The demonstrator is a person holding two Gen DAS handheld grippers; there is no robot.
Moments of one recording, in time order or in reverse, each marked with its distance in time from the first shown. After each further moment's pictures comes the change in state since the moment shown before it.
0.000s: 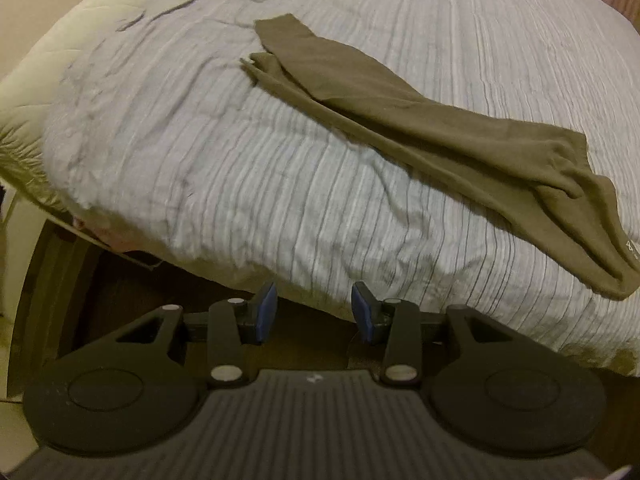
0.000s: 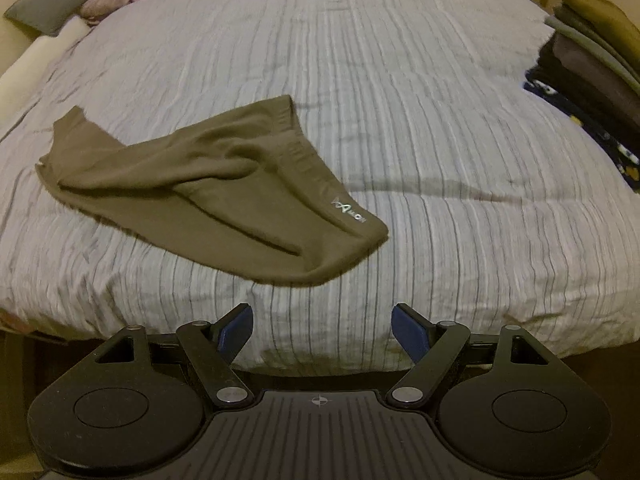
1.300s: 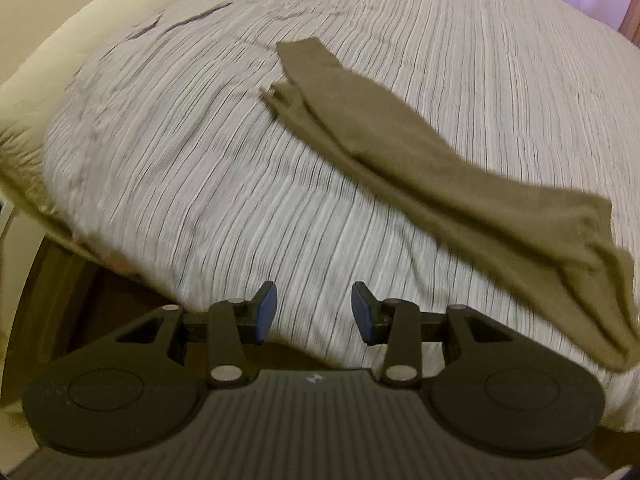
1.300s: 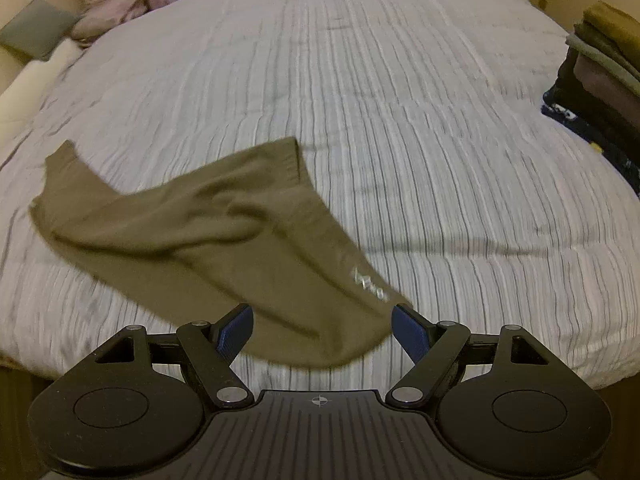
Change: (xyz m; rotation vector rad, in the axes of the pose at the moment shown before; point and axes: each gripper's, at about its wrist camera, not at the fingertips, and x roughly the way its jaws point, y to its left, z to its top) left arm 0.035 0.033 0.091 -0.056 -0.033 -0.016; right arm 0.037 0.009 0.075 0.062 -0.033 -0.007
